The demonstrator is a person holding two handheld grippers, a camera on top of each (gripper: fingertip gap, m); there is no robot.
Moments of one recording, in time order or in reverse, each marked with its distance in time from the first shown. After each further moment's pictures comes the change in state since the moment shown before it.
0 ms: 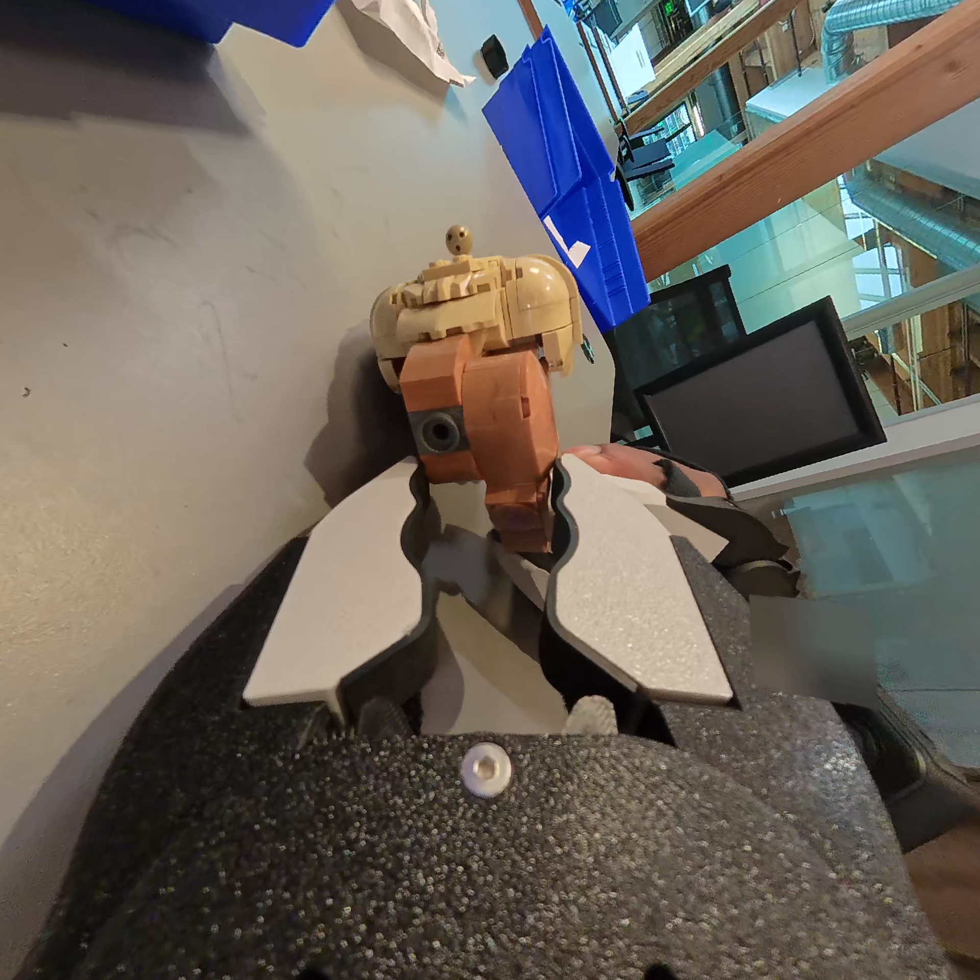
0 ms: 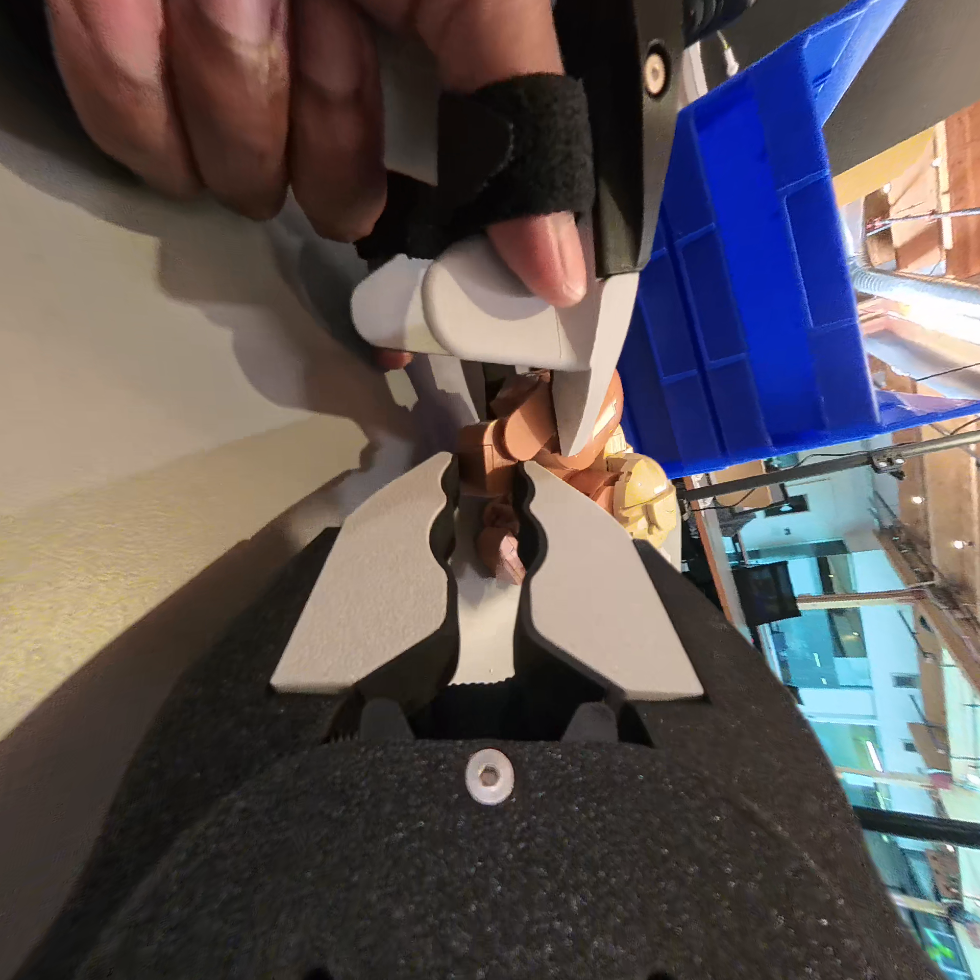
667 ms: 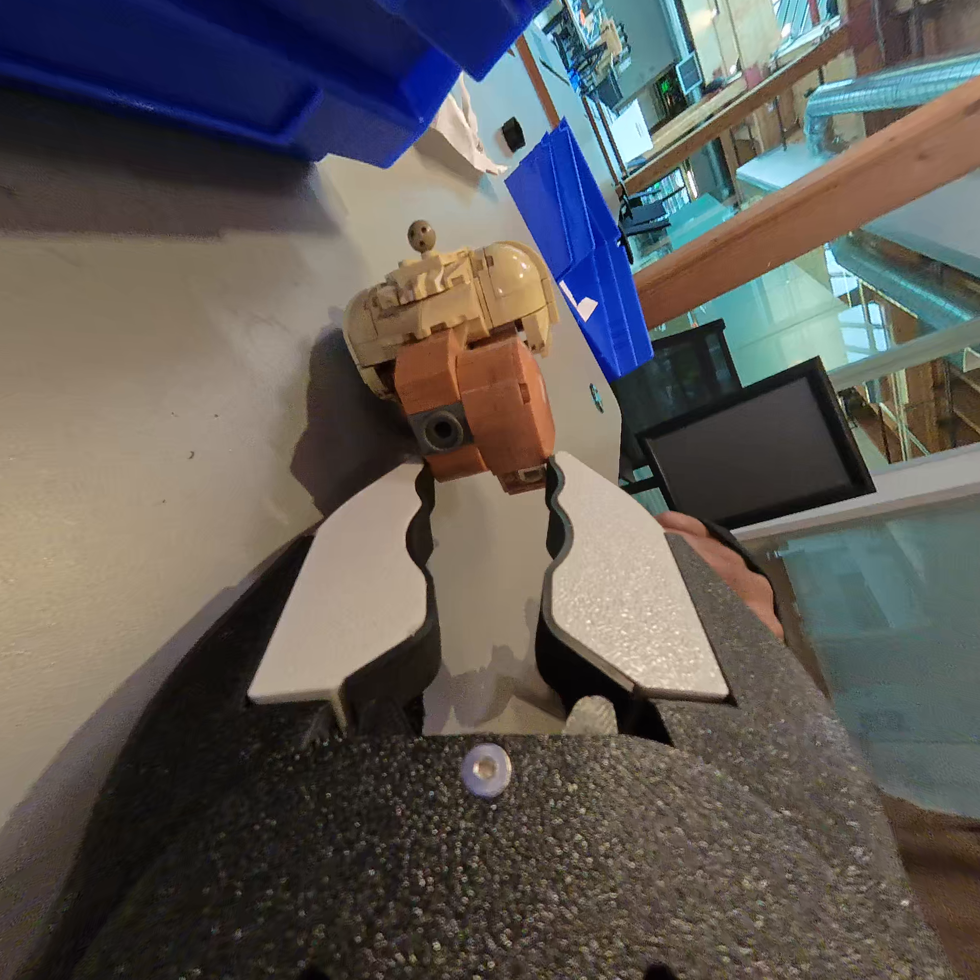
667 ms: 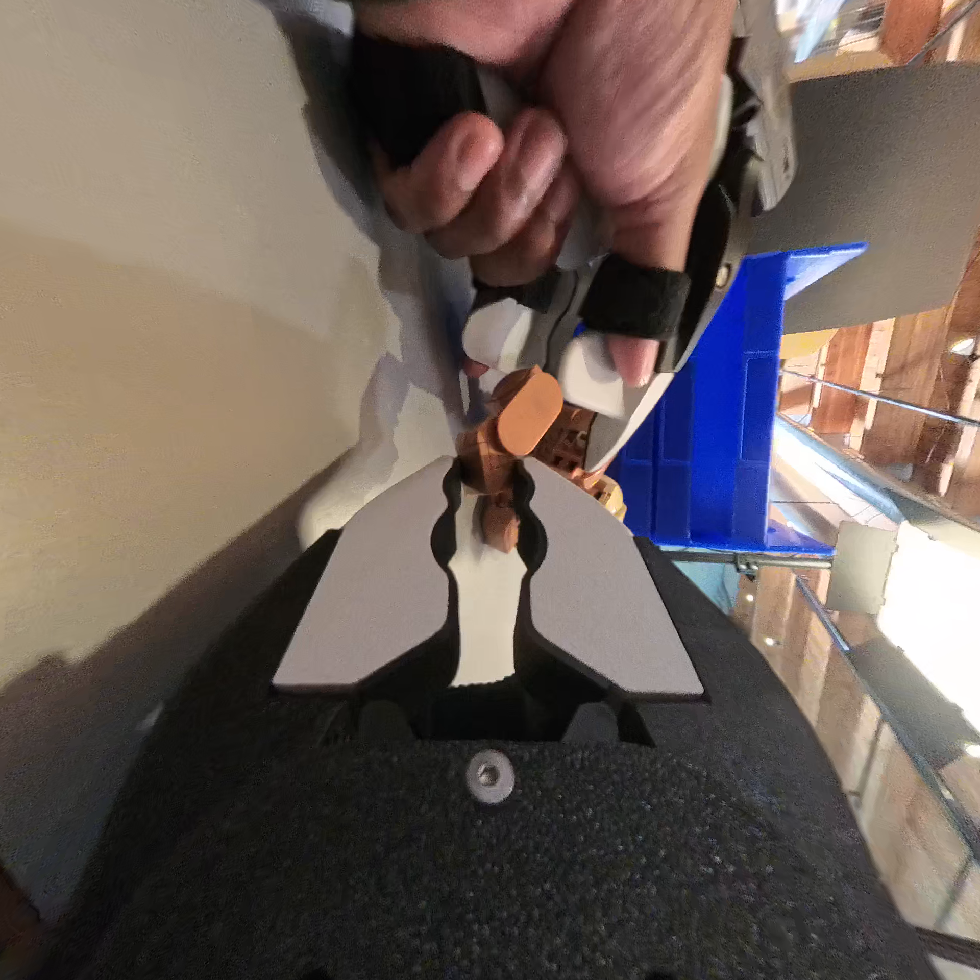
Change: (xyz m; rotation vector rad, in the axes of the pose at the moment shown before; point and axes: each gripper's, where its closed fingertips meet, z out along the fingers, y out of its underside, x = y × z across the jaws) left arm -0.018 -0.028 -0.010 0.077 -0.010 -0.034; right arm -0.016 -0.023 -0.013 0.040 0.030 -0.338
